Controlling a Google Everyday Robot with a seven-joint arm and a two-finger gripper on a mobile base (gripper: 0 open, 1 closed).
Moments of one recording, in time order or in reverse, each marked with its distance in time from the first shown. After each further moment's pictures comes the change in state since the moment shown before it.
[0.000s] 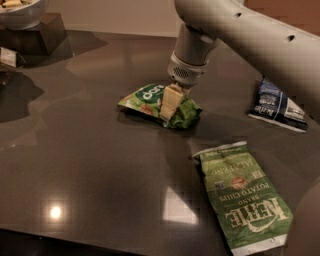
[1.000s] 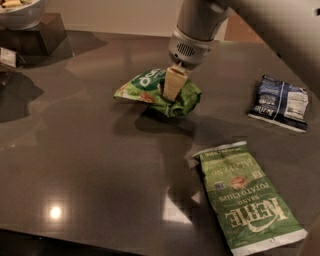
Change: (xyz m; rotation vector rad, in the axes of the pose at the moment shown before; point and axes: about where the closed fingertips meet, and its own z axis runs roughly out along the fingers) arm -0.010 0.019 -0.061 0.005 -0.042 -0.096
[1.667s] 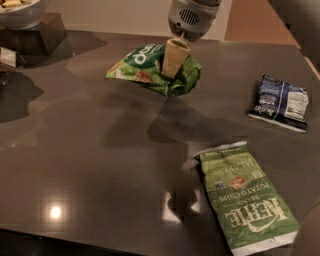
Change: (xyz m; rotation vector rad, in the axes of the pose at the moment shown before) arm -0.021 0.005 -0.062 0.040 -0.042 -0.114
